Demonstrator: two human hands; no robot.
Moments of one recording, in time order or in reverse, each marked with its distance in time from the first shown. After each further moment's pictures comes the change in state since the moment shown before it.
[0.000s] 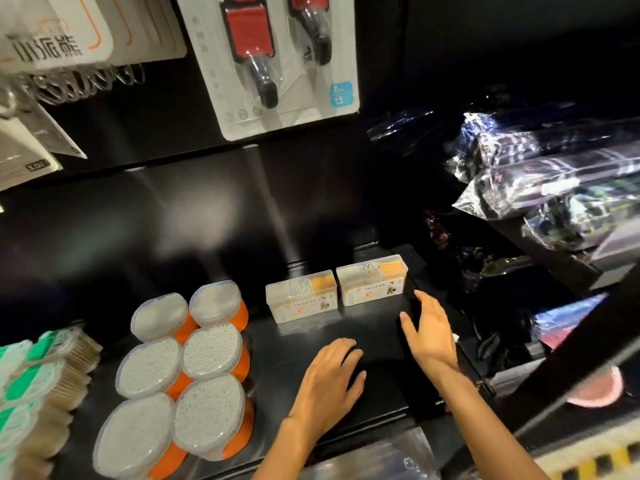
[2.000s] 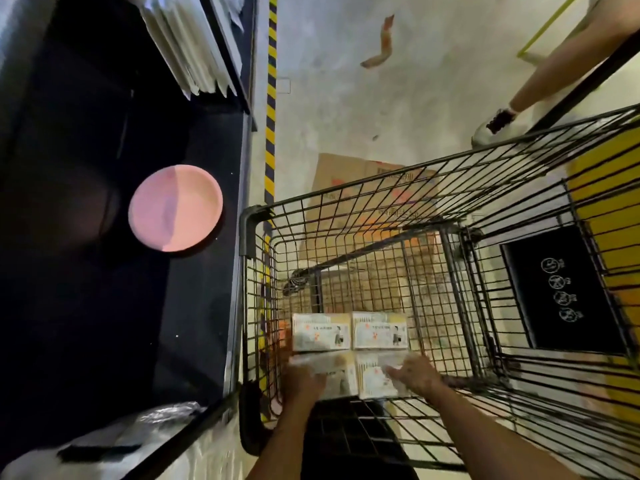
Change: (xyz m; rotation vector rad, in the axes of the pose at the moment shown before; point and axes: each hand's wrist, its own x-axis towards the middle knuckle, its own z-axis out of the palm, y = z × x) left_hand -0.075 0.464 0.386 -0.130 -1.374 -0.229; right_hand -0.428 0.510 -0.169 0.532 -0.041 1.657
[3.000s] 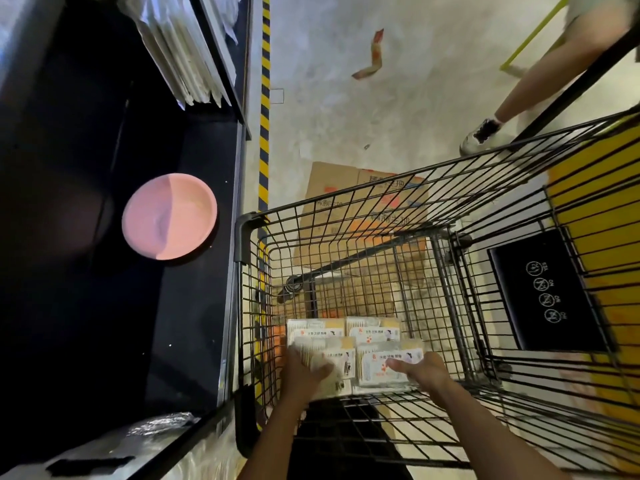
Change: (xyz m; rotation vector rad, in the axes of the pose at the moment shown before) left_hand 0.000 0.011 -0.007 -0.367 -0.059 0.118; right_hand -0.012 0.009 -0.023 0.600 0.116 0.011
